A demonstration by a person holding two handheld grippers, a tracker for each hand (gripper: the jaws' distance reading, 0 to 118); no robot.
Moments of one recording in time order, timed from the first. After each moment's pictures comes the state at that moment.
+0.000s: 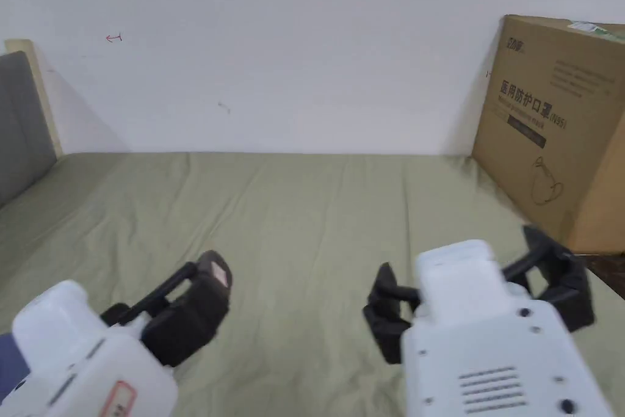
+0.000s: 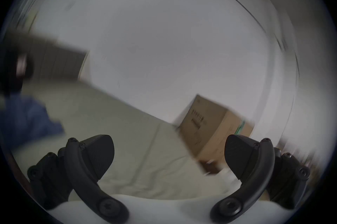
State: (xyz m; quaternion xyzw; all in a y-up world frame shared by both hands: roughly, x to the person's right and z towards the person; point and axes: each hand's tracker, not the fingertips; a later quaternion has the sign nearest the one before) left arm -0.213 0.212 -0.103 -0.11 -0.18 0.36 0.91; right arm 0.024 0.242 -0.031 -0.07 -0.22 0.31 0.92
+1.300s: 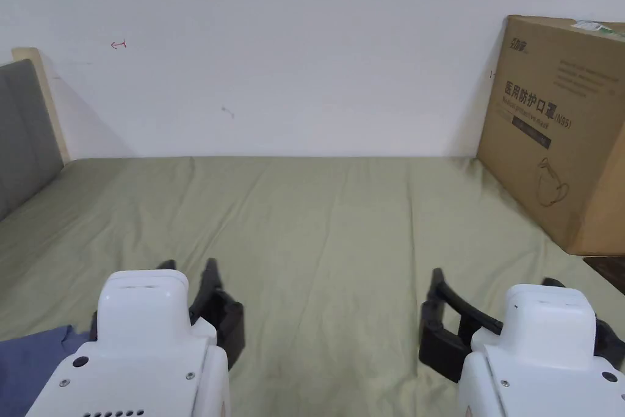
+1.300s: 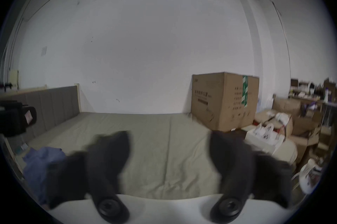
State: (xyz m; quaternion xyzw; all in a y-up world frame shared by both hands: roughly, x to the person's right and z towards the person) left arm -0.159 0.242 -0.072 -0.04 -0.12 -0.01 0.99; right arm 0.063 0.229 0.002 -0.02 -0.24 0.02 0.97
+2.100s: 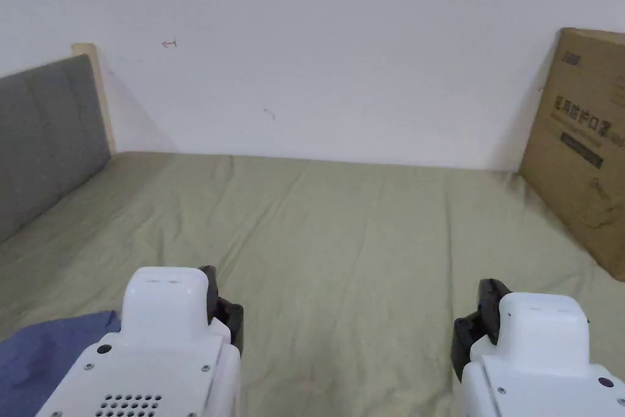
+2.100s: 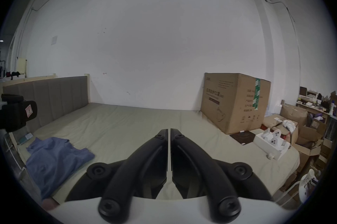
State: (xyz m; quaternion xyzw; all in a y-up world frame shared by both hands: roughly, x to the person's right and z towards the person) left arm -0.188 0.241 -0.080 -0.07 -0.10 -0.02 0.99; right arm 0.038 0.232 -0.023 -0.06 -0.18 0.03 0.98
